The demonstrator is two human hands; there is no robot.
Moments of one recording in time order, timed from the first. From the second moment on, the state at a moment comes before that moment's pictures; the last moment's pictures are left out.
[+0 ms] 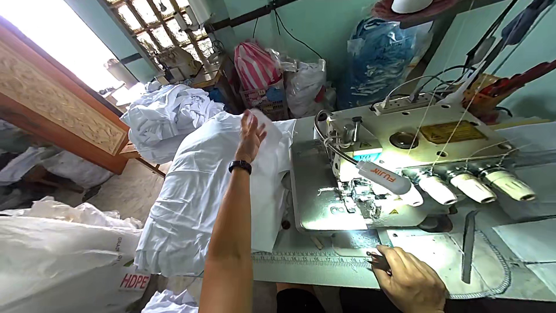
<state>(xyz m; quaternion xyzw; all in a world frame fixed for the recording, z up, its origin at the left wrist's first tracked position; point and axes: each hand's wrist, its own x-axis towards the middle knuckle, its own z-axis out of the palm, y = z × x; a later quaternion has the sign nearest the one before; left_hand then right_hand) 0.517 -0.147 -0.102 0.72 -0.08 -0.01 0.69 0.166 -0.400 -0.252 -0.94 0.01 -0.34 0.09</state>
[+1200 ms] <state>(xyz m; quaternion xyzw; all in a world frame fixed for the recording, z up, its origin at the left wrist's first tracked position) 0.189 -0.132 -0.024 0.92 -0.15 -0.35 0.04 0.164 -0.370 -0.195 -0.88 -0.11 -0.15 0.43</state>
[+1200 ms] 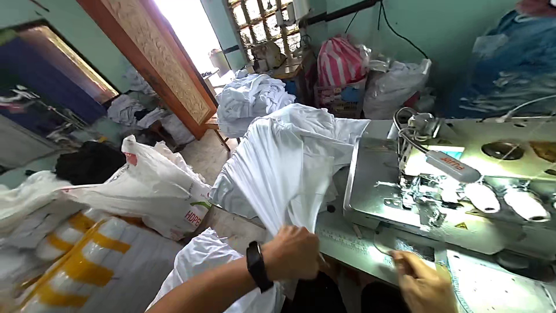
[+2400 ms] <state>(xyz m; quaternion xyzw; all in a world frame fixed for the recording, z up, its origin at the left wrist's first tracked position) 0.323 -0.200 -0.094 0.87 -0.35 0.04 0.35 0.138 -0.419 -0.200 -0.76 -0.08 0.23 0.60</state>
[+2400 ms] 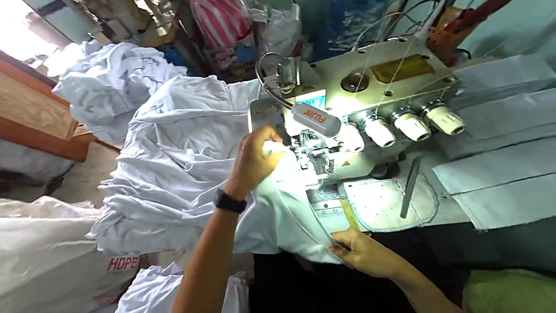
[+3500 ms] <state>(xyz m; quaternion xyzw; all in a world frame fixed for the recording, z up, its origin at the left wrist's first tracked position) 0.242 -0.196 -0.131 0.86 -0.39 0.13 0.31 0.122 -0.558 -0.178 -0.90 0.25 -0.24 0.28</state>
